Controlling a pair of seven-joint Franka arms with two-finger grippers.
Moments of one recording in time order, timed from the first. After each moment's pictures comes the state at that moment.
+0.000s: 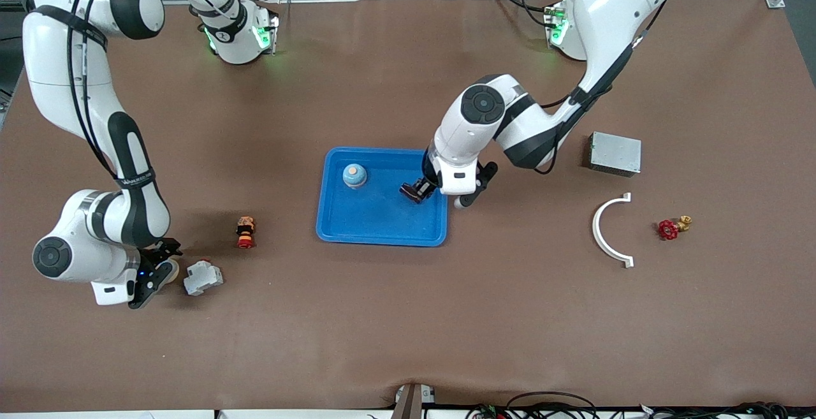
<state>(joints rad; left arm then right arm) -0.15 0.67 -0.67 -1.69 0.33 2.43 -1.86 -0.07 0.87 -0.09 -1.42 0.03 2.19 -1.06</state>
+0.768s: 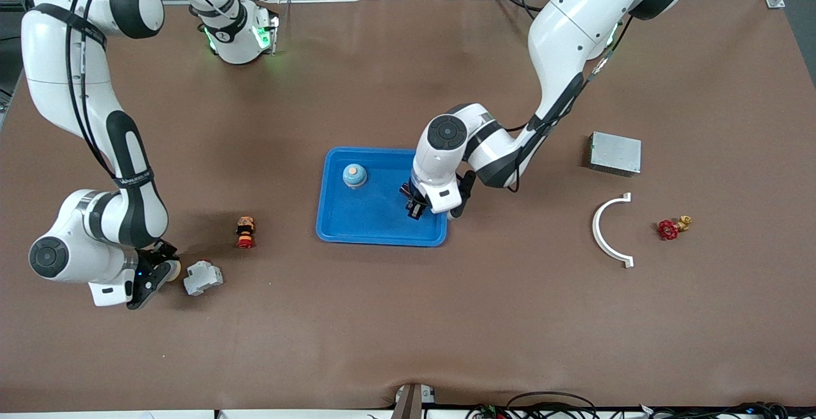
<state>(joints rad) -0.42 0.81 -0.39 -1.54 0.33 2.47 -2.09 -0.07 0.87 -0.09 -1.41 0.03 2.18 -1.09</state>
